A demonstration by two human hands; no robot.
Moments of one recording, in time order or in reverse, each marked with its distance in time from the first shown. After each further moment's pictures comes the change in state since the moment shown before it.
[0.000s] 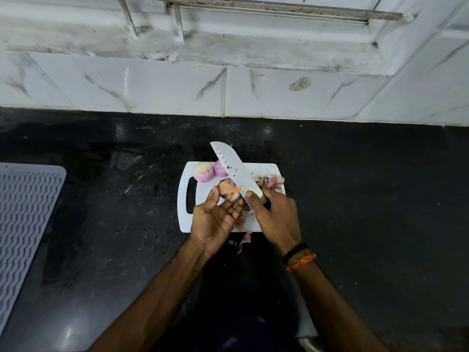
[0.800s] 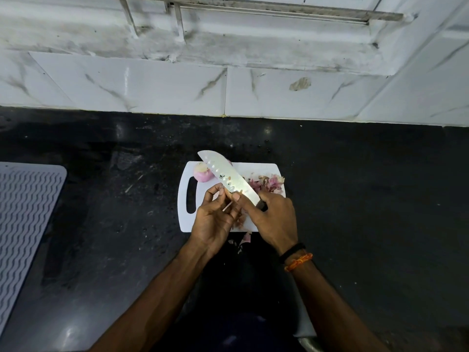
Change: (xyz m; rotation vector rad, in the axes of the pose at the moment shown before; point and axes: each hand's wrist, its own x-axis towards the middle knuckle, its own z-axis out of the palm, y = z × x) left_hand -0.005 -0.003 0.003 0.058 -0.048 0.125; right_hand -0.004 -0.004 0.003 0.007 0.000 -0.086
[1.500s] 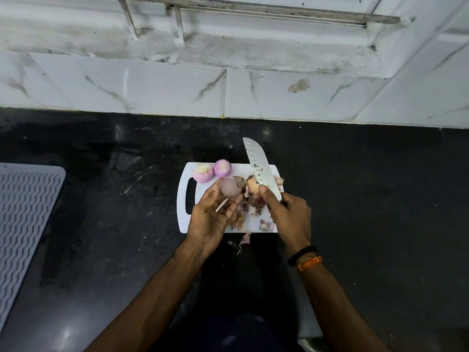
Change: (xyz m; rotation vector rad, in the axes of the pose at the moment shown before) left_hand -0.002 0.009 0.005 0.034 0.082 0.026; right_hand 0.002 0.016 -0.021 0.337 0.082 0.356
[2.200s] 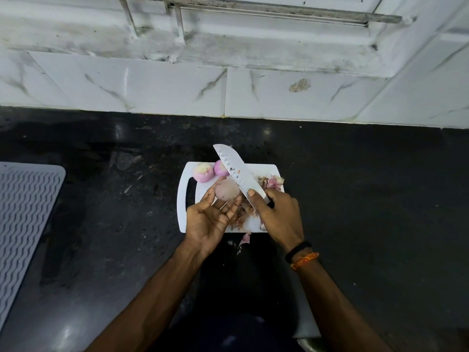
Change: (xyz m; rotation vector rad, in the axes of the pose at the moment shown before) left_hand 0.000 0.002 -0.001 -0.167 -0.030 -0.089; right_hand 0.002 -0.004 0.015 -0.265 -0.098 -0.183
